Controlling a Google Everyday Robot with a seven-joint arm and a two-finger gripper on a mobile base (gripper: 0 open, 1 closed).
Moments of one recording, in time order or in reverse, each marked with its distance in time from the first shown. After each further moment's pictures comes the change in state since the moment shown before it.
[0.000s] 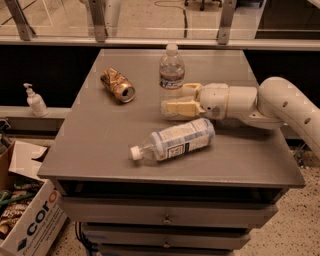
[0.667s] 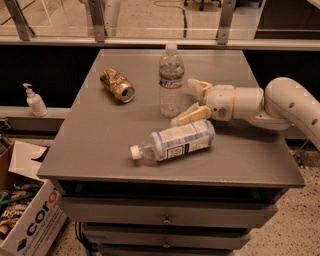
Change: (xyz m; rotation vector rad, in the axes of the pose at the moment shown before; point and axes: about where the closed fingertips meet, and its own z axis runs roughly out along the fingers) arm 0.015 -0.007 -0.021 0.031 0.050 0.019
